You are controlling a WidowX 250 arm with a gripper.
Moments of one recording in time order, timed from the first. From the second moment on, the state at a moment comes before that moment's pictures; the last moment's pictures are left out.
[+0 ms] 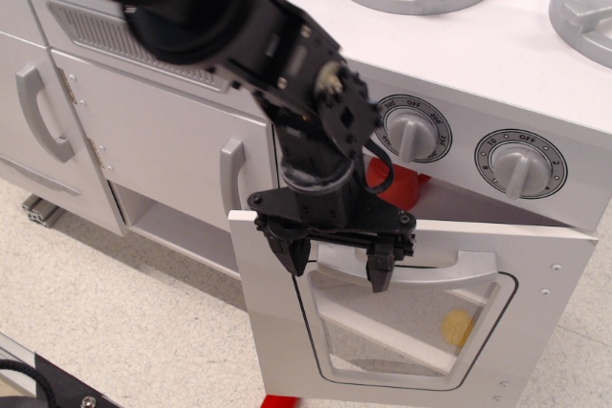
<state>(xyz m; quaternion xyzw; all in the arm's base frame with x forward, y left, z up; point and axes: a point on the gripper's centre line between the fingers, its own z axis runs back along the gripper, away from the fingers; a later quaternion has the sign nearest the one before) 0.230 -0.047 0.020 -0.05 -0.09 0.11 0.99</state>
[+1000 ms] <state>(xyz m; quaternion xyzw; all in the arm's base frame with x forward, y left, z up) 0.235 -0.056 -0.037 -0.01 -0.09 0.12 0.99</state>
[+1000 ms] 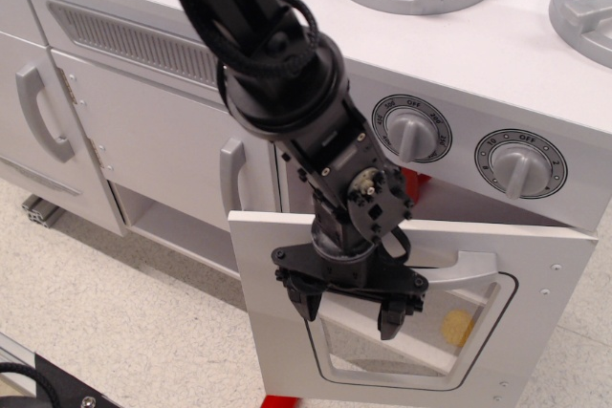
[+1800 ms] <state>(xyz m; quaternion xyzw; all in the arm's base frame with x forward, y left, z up) 0.276 -0.034 -0.025 -0.03 -0.13 0.20 0.97</state>
